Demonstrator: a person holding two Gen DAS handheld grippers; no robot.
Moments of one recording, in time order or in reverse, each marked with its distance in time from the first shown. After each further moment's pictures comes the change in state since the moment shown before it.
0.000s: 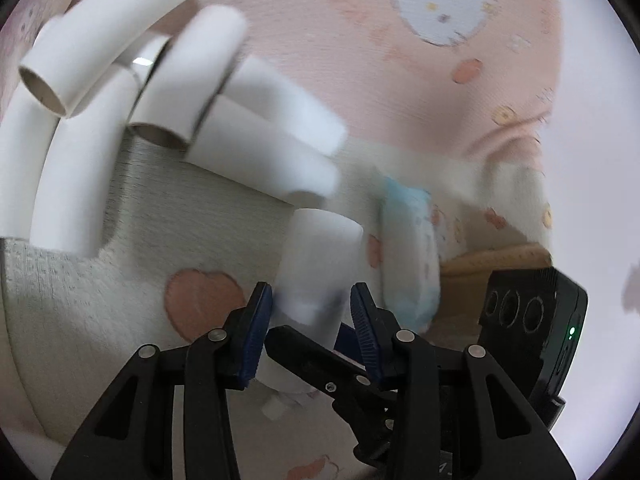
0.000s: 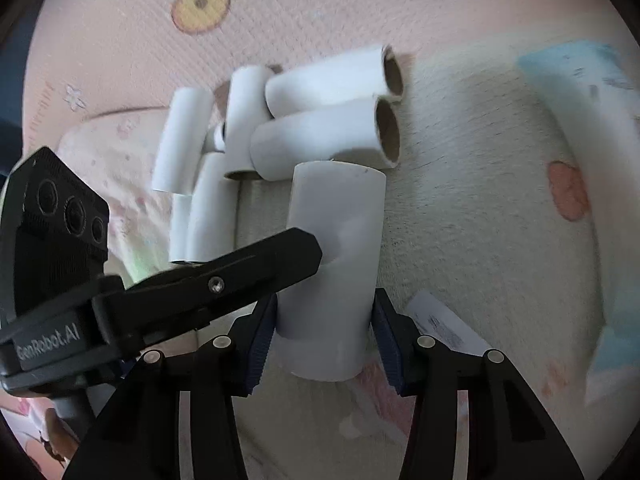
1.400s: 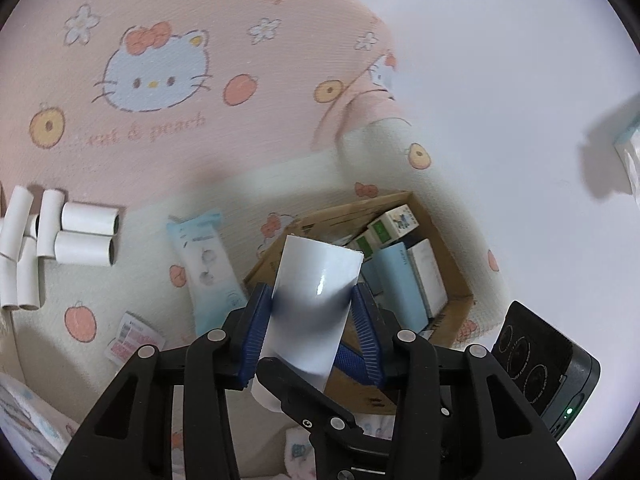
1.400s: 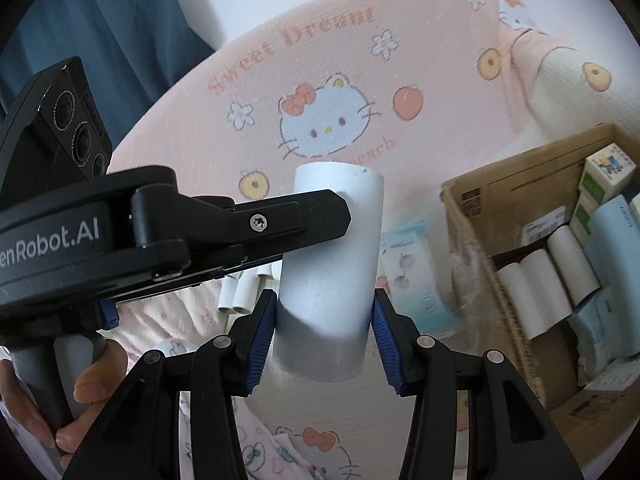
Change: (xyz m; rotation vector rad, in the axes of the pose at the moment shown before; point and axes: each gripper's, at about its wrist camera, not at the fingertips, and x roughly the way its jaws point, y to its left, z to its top) left arm -0.055 -0.287 -0.074 0.398 -0.124 0.014; right arm -0.273 -0.007 -0.072 -0.118 -0.475 -0.085
